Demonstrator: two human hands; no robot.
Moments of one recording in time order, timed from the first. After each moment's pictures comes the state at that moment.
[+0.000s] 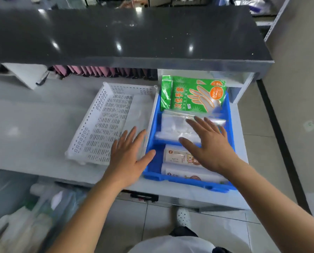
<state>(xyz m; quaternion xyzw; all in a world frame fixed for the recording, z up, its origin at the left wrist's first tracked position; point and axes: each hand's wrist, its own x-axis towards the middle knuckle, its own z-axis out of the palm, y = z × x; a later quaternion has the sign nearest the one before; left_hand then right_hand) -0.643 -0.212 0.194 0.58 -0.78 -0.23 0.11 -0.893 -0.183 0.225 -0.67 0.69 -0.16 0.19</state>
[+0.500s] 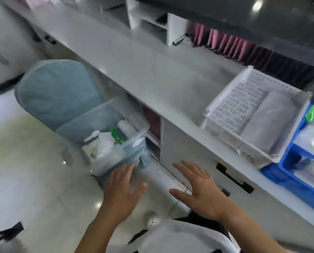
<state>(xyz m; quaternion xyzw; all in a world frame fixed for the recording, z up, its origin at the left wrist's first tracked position) -0.324 0.048 0.124 0.82 -0.46 -0.29 0.18 -0.549 -0.062 0.176 -0.83 0.42 0.05 0.36</state>
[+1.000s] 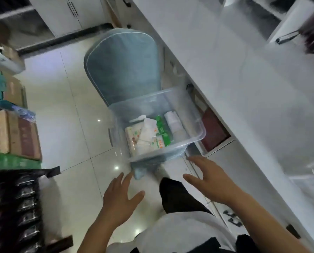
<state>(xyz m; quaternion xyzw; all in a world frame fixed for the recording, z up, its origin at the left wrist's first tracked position) -0.186 0.084 0.094 0.88 -0.23 -0.39 0.12 -0.347 -0.155 0.132 -0.87 0.31 0.15 0.34</state>
